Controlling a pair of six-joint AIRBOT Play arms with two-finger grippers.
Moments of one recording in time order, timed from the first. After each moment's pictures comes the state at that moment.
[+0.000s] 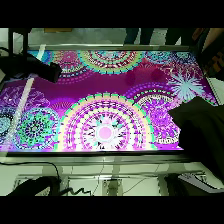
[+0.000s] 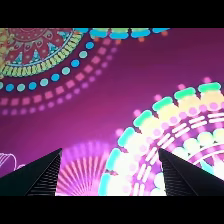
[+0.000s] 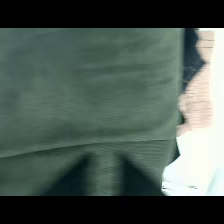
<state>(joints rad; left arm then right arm) -0.29 -1.11 1.61 1.67 -1.16 -1.41 -1.25 -1.18 1.57 -1.54 1.68 1.65</state>
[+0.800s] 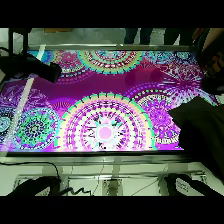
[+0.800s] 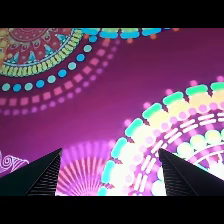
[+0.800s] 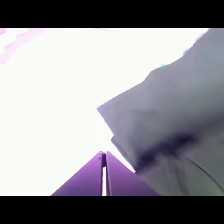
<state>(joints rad) -0.29 -1.11 1.61 1.67 -1.16 -1.41 -0.21 -1.18 1.57 -1.52 1.43 1.45</state>
